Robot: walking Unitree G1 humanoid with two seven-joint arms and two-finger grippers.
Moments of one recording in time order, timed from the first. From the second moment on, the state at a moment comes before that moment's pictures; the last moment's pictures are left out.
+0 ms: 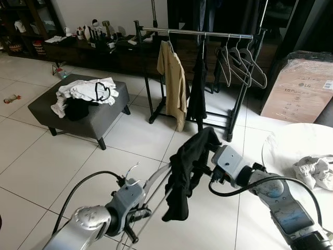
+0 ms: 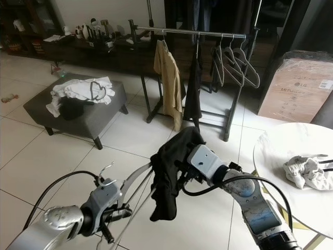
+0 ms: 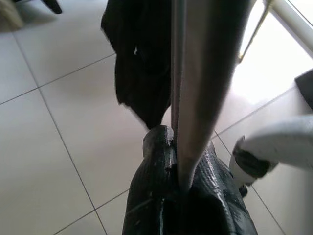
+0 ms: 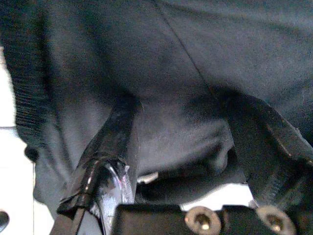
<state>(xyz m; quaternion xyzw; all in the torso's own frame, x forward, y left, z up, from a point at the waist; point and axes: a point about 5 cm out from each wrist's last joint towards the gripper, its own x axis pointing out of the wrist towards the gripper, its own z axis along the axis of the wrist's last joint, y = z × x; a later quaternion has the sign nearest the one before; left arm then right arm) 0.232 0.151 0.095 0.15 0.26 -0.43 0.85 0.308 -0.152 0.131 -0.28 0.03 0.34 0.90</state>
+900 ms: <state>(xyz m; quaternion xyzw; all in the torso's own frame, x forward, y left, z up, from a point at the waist) 0.221 0.172 0.092 0.18 0.26 -0.48 0.82 0.308 -0.158 0.124 -0.29 0.04 0.33 0.90</state>
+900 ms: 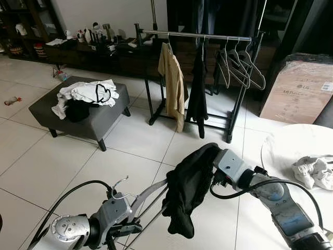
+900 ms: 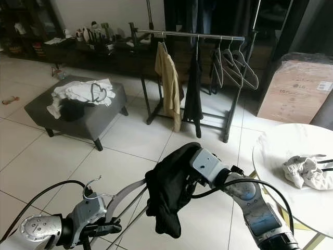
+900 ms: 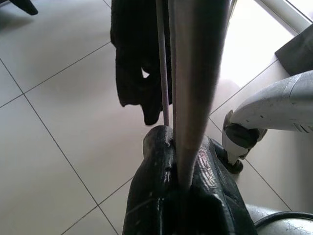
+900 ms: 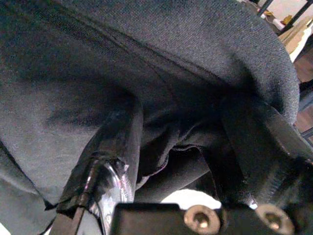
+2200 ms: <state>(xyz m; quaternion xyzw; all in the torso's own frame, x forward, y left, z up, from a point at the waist) 0.229 0.181 0.080 0.20 0.22 -0.39 0.87 0.304 -0.171 0.108 -0.25 0.06 0.35 0.90</state>
